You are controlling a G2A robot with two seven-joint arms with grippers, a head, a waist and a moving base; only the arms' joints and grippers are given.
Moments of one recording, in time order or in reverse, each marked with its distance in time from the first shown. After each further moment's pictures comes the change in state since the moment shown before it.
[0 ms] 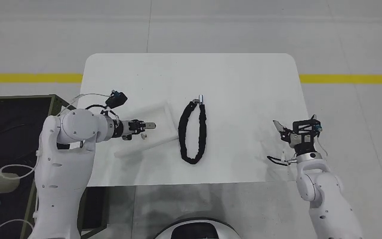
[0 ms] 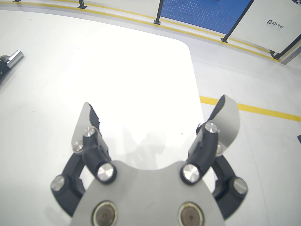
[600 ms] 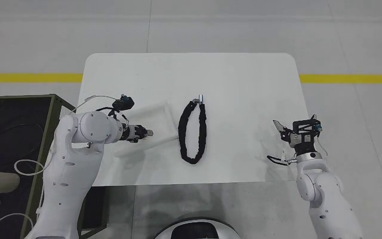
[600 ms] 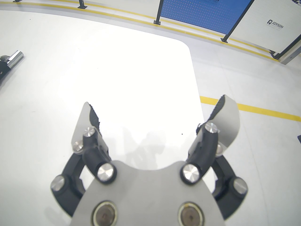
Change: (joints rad) left arm -0.010 0.029 0.116 0.026 0.100 0.003 0.005; right arm 0.000 0.000 0.000 0.000 0.000 0.000 0.000
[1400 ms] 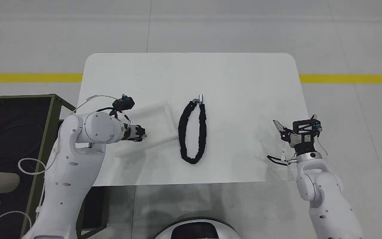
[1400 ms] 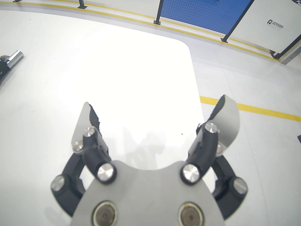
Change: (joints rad) left arm -0.006 0.018 0.034 0.002 0.023 0.023 0.023; right arm 0.000 0.000 0.000 0.000 0.000 0.000 0.000
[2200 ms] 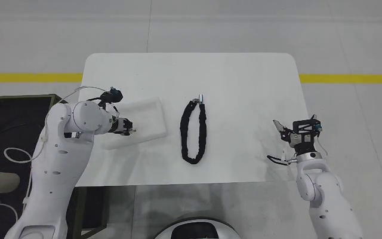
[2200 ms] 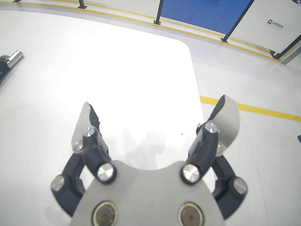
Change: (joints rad) left arm -0.112 0.081 -0.002 0.116 -0.038 -0.046 -0.046; right arm 0.000 0.000 0.000 0.000 0.000 0.000 0.000
